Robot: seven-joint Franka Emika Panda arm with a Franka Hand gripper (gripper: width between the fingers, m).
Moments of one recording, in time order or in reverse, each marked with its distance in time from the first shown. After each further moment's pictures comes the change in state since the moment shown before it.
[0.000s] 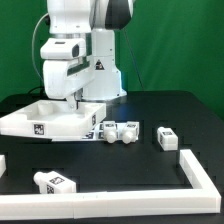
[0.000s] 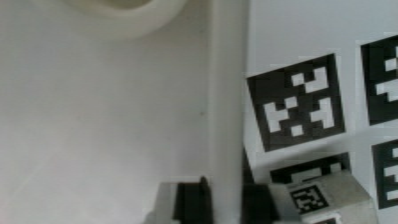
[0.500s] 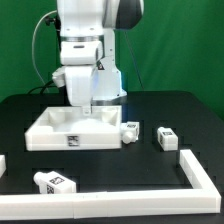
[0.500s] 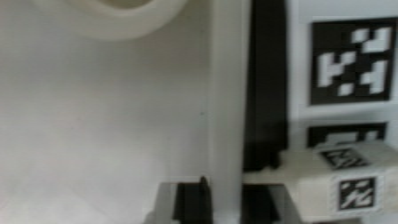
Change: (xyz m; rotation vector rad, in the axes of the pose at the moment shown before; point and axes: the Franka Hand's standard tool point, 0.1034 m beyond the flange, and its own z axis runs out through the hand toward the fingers) arm 0.064 0.039 0.000 0.031 0.018 -0.307
